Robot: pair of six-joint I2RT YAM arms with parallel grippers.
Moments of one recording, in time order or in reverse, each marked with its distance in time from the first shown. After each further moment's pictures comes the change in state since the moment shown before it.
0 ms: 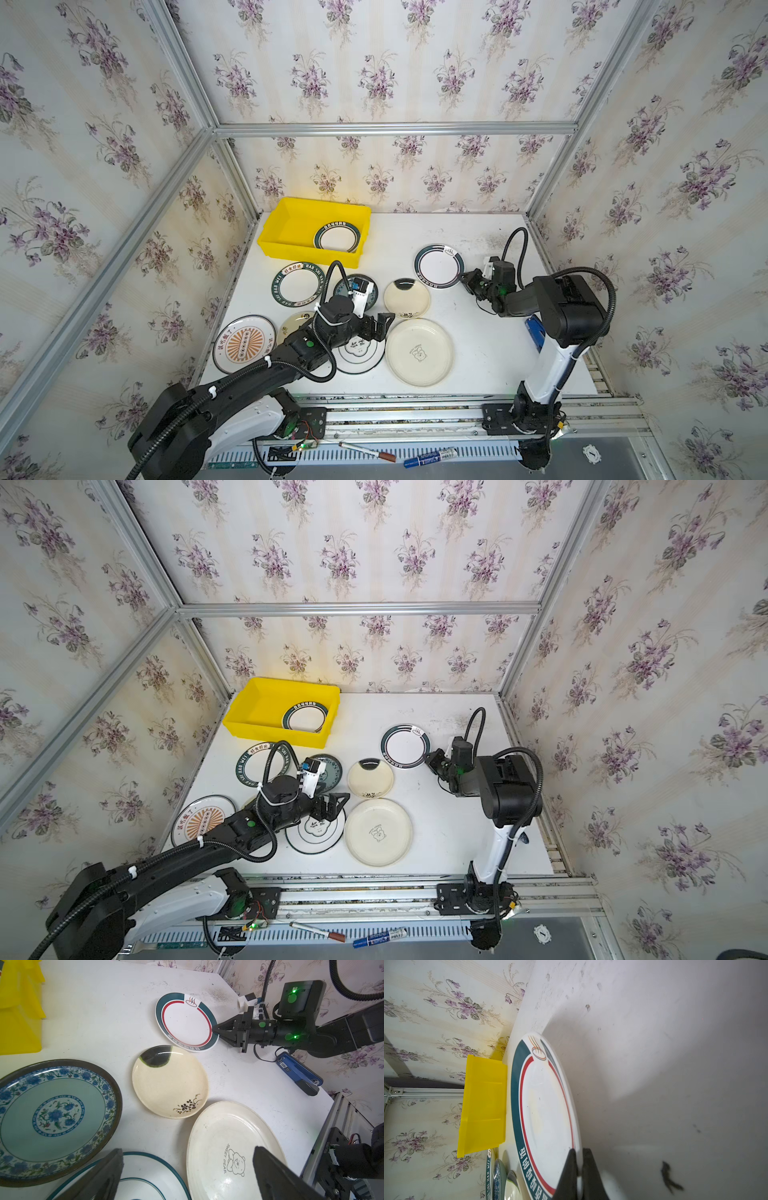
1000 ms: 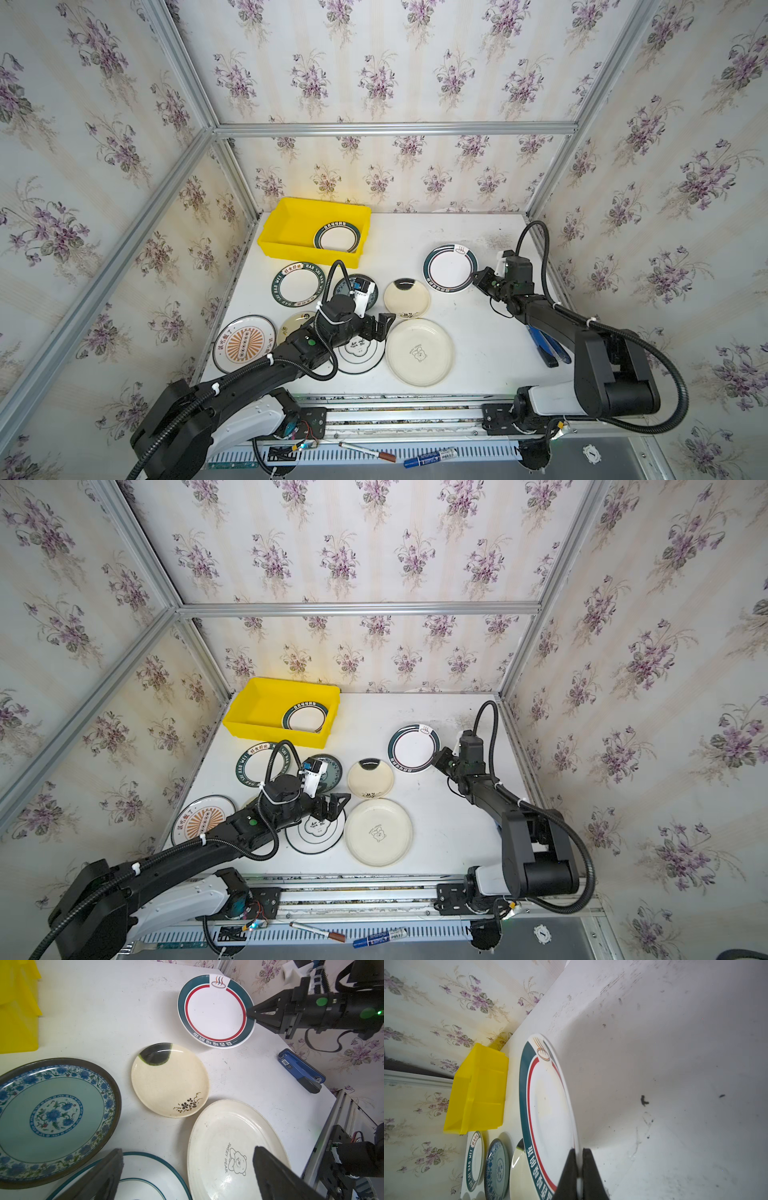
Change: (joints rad) left arm 0.000 0.016 0.008 -0.001 0.005 0.013; right arm 0.048 -0.535 -0.040 -0.519 0.135 -0.169
